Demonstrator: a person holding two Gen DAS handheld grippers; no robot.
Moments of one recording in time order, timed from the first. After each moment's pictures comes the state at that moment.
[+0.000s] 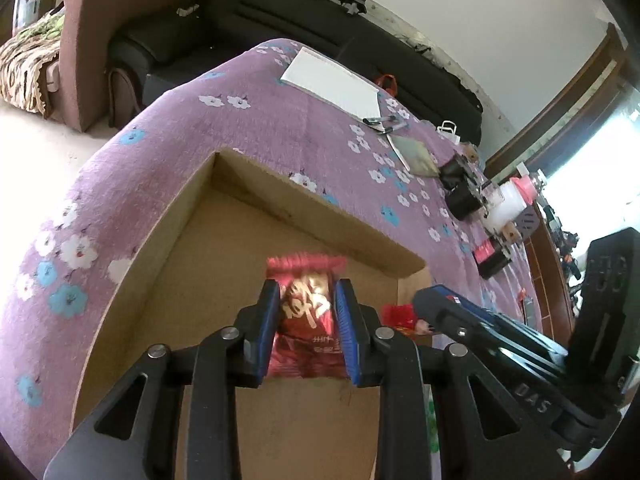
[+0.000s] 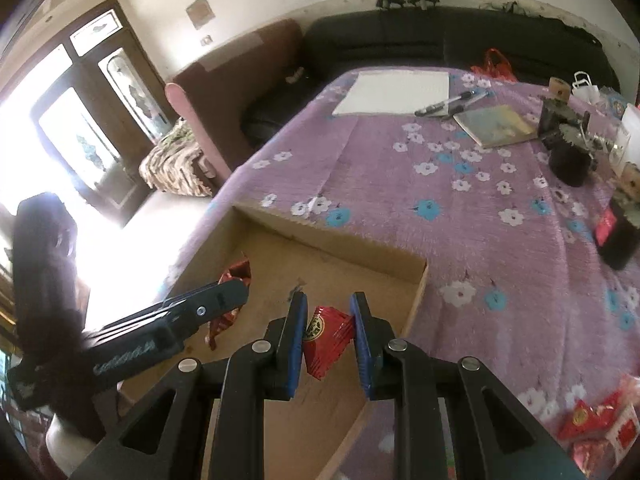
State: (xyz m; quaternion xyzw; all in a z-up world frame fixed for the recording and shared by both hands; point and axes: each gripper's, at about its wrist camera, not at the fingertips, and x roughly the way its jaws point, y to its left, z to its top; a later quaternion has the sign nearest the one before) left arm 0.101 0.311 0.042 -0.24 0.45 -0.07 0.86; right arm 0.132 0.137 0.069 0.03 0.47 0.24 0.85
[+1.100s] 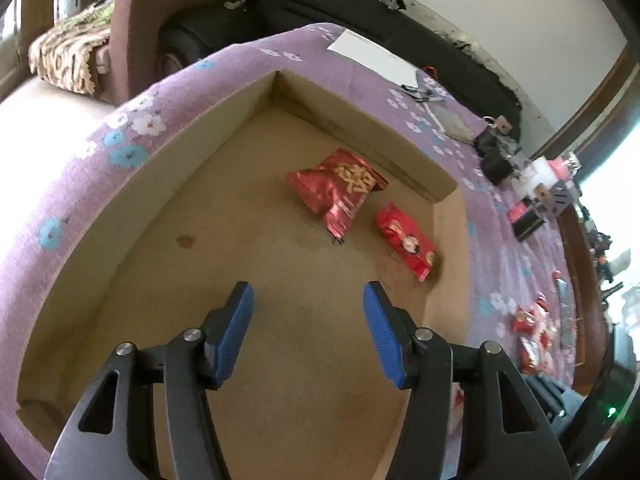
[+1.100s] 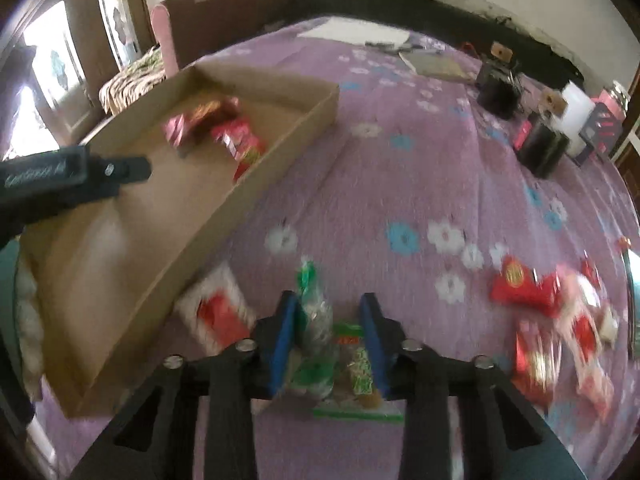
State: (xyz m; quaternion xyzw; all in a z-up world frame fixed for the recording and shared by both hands) left arm 0.019 0.287 0.023 -0.23 0.47 0.01 0.85; right arm 0.024 0.078 0.024 -0.12 0.51 0.17 0.84
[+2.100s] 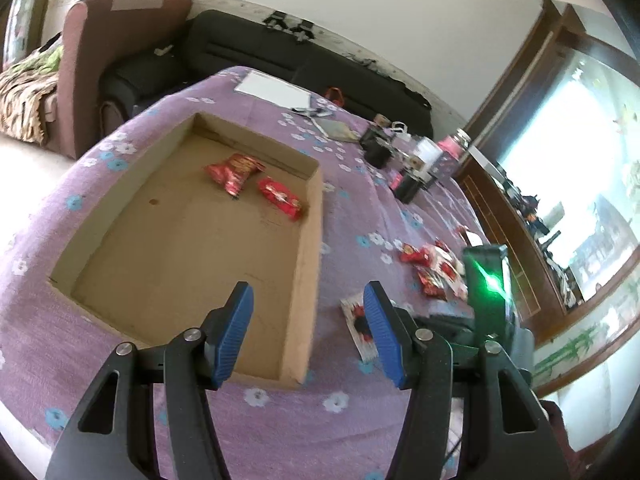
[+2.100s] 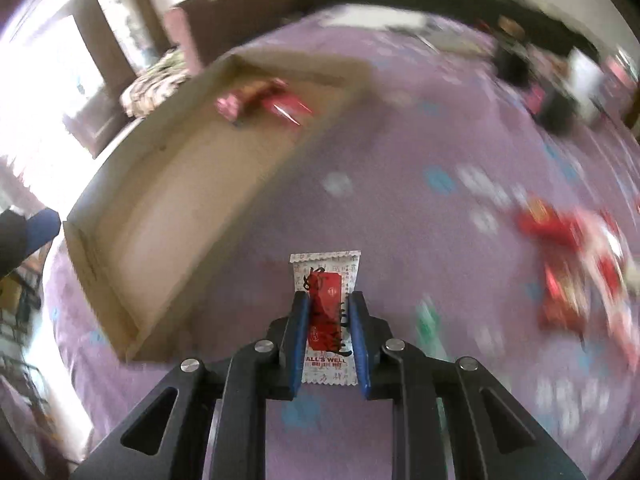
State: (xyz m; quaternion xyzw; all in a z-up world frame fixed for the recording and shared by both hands) left arm -0.101 0.237 0.093 -0.20 0.39 -0.11 0.89; right arm -0.020 0.068 0.028 -0.07 0.53 0.20 0.82
